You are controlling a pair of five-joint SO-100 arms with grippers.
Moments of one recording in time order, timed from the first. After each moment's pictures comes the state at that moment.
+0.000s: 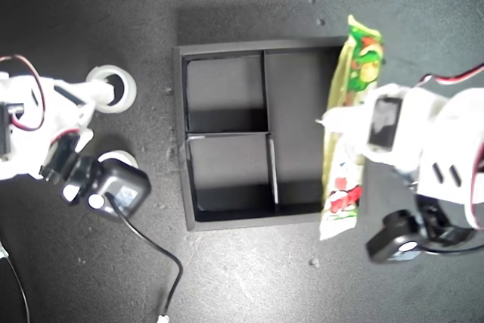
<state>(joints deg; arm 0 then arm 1) -2.8 114.8 124.5 66.5 -61.8 0.6 58.3 37.0 84.7 12.8</state>
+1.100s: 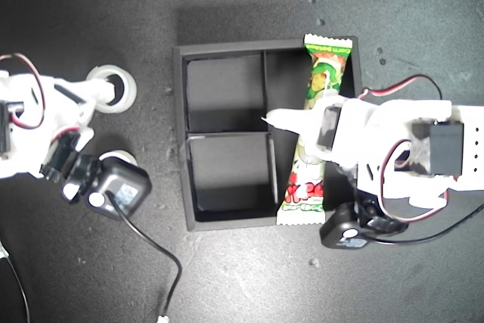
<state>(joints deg) -2.9 114.8 124.5 66.4 -61.8 -0.4 49.3 38.8 79.4 16.3</state>
